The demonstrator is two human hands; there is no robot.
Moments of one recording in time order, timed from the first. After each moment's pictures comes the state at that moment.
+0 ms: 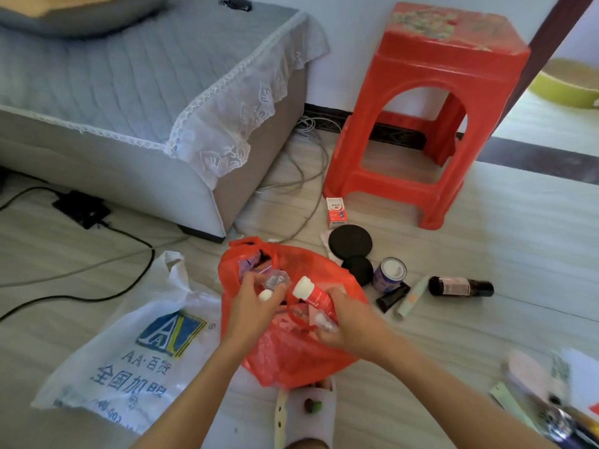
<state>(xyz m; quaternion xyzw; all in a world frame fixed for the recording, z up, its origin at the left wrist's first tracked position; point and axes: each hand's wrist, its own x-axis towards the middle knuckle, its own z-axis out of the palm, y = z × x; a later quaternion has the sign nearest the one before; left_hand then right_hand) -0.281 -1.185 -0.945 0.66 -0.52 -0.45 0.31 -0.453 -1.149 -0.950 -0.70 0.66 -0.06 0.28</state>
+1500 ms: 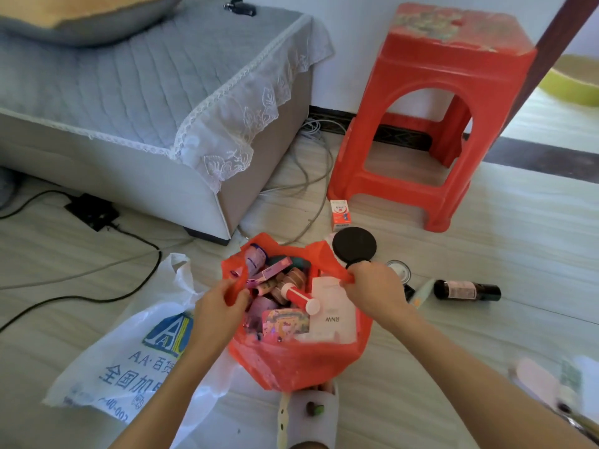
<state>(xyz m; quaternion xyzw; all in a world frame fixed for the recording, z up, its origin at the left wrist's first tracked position) -0.241 -1.185 -0.938 0.70 -0.57 -0.33 0.26 -0.472 -1.190 -0.920 -0.66 0.74 -0.03 0.14</state>
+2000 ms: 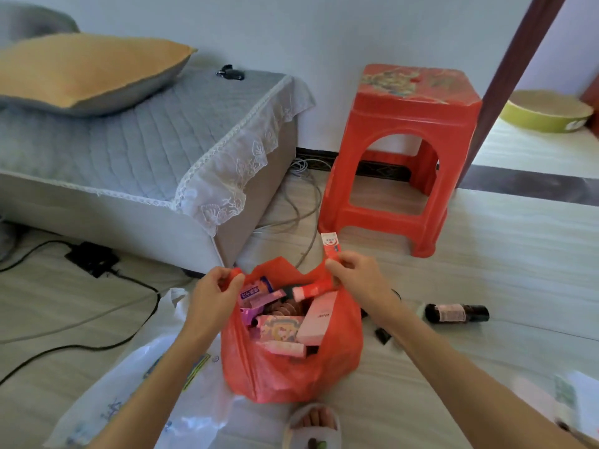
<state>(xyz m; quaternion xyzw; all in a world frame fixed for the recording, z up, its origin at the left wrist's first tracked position) -0.251 -1.230 -0.867 0.65 -0.57 -0.36 0.36 -0.469 -1.206 -0.852 -0.51 0.67 -0.40 0.35</state>
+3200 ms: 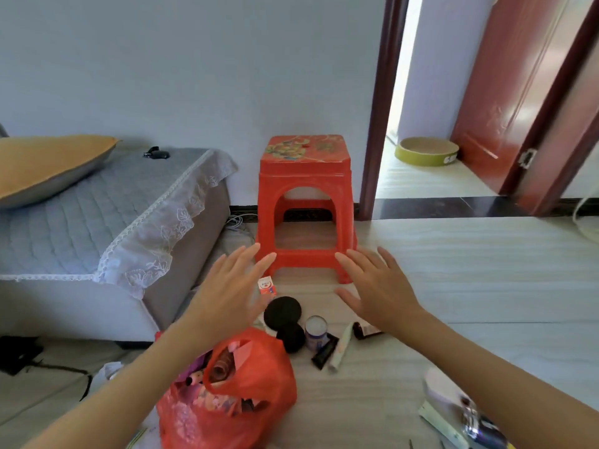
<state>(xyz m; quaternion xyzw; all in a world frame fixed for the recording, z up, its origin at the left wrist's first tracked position) -0.375 -1.183 -0.758 0.34 -0.93 0.10 0.12 -0.614 -1.089 -0.787 -0.68 0.68 -0.14 -0.22</state>
